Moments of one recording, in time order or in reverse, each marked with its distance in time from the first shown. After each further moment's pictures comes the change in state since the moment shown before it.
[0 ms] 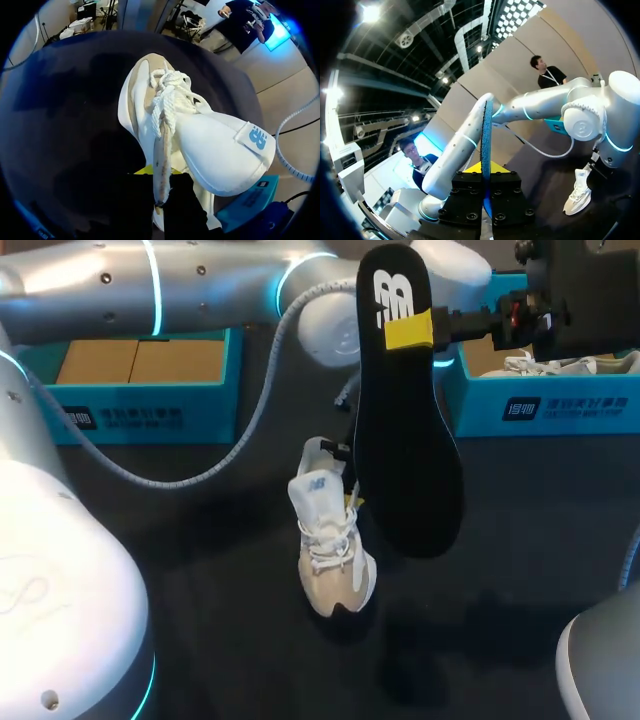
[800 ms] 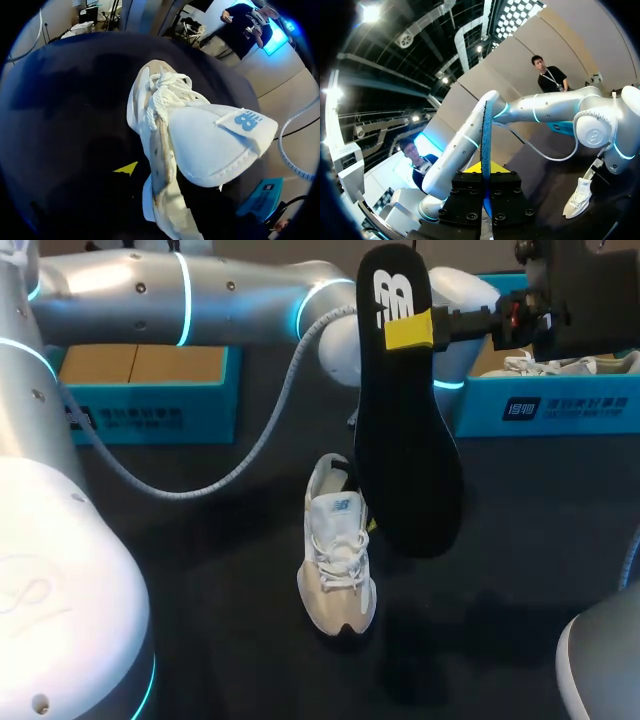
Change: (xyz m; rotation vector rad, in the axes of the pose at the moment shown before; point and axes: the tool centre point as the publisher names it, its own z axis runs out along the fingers) left arm -0.022 -0.005 0.023 0.075 0.014 -0.003; right arm 0.000 0.000 0.000 0.000 0.000 0.000
